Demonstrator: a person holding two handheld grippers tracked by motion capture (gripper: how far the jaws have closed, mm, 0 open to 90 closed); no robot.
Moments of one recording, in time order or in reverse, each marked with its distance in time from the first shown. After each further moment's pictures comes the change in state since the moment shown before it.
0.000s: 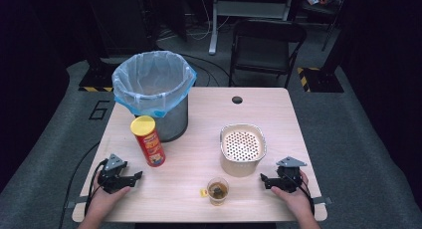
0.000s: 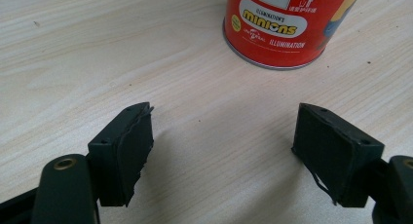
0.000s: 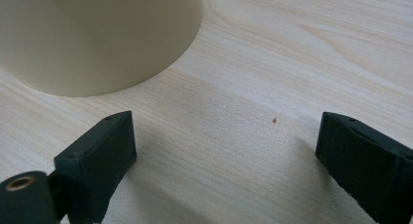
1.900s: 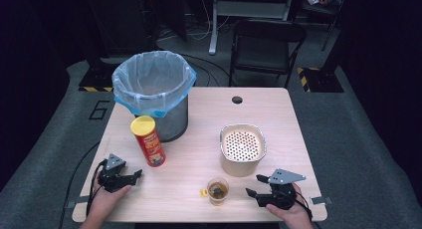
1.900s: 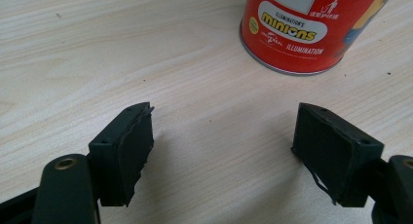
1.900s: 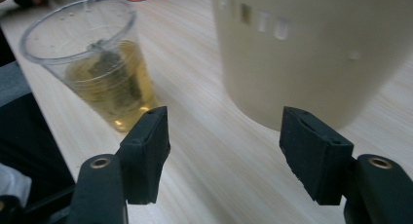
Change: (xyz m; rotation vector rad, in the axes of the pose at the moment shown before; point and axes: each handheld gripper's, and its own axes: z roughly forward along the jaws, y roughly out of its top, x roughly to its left) left arm -0.003 0.000 0.001 -0.003 0.063 -0.056; right arm 0.067 0.014 -0.059 -0.121 0.368 -0.167
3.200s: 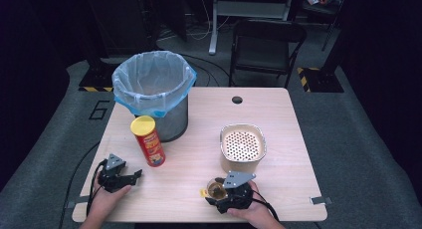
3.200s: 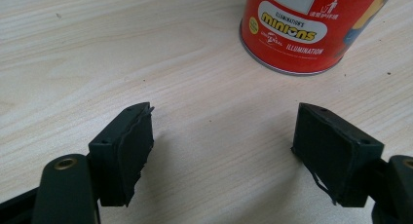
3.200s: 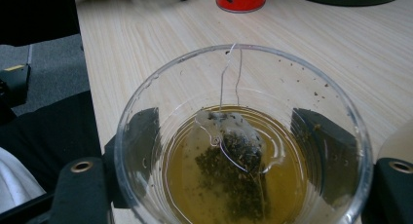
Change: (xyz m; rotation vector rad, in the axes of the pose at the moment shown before) left arm 0.000 0.000 0.000 0.000 -0.001 0.000; right arm 0.062 0.033 0.083 0.012 0.192 -0.176
